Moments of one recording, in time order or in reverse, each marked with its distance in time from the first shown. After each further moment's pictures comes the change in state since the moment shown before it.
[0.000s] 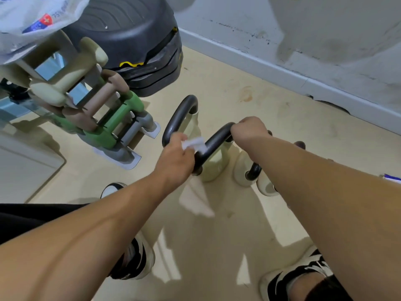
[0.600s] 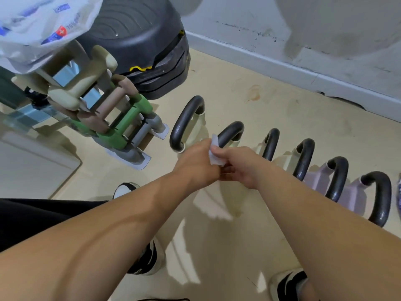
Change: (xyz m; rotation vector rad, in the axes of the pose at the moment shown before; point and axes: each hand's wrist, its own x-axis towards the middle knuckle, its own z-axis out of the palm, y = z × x) left_hand -0.019 0.033 0.011 0.309 -0.174 0.166; right_hand -0.019 0.052 0.045 0.526 -0.492 0.149
